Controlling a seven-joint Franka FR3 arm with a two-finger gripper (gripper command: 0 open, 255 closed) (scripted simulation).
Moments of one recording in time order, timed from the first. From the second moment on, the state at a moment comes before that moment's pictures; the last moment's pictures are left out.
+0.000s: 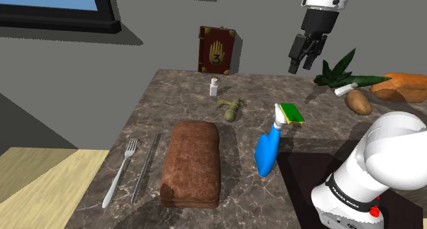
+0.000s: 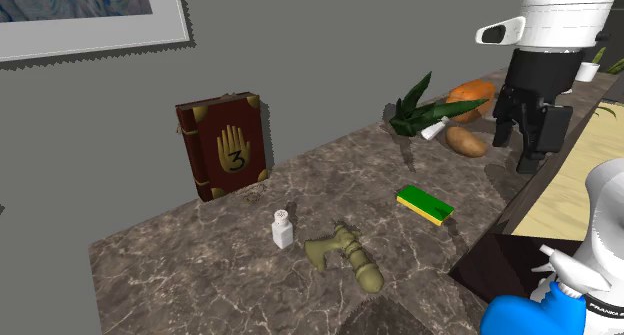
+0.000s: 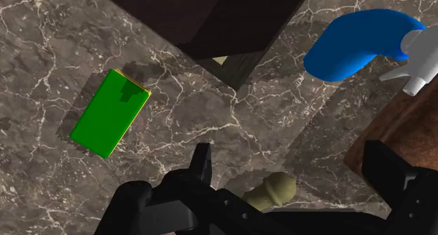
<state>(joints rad) 0.02 -0.82 -0.05 -2.37 0.06 1.52 0.08</state>
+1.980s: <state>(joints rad) 0.03 0.24 -0.09 -1.76 0.02 1.97 -0.07</state>
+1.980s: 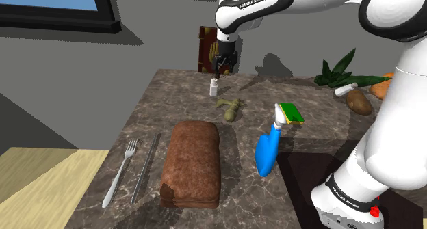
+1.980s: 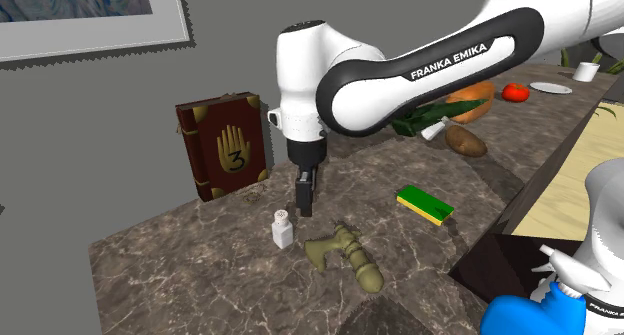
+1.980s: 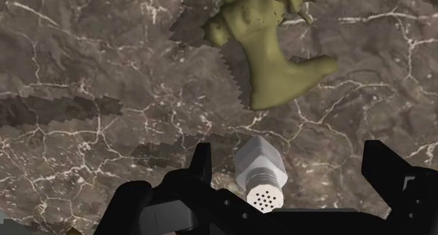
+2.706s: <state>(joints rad) 0.02 0.48 -0.09 -1.54 0.02 2.00 -0.09</state>
